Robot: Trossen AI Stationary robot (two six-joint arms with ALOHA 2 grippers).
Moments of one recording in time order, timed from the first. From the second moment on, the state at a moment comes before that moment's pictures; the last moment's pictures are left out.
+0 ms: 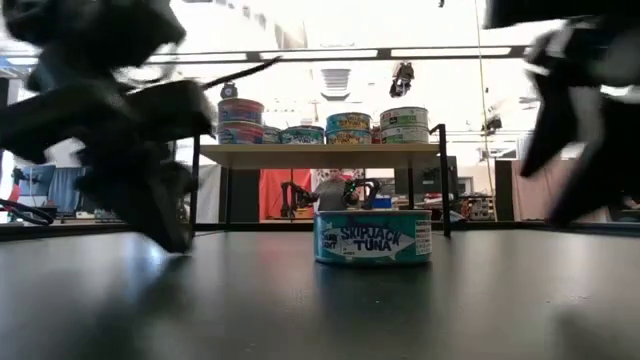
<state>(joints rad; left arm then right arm) -0.34 1.64 0.66 0.06 -0.05 -0.40 0.69 2.10 1.53 -1.19 0.62 1.04</state>
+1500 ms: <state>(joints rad) -0.44 1.41 0.47 -0.13 -0.21 -0.64 0.68 2.03 1.45 -1.06 0.59 1.06</state>
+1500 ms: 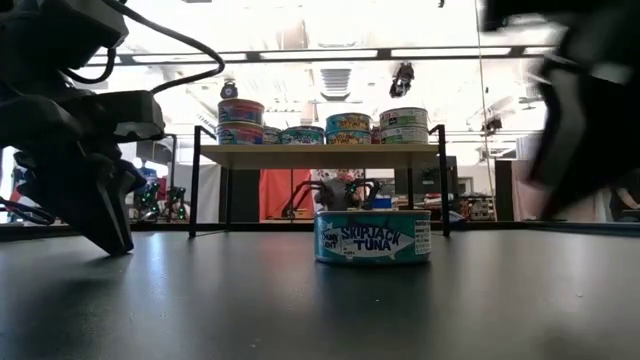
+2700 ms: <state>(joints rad) -0.29 1.75 0.69 0.23 -0.11 -0.60 0.71 2.10 1.31 -0.51 0.69 1.20</state>
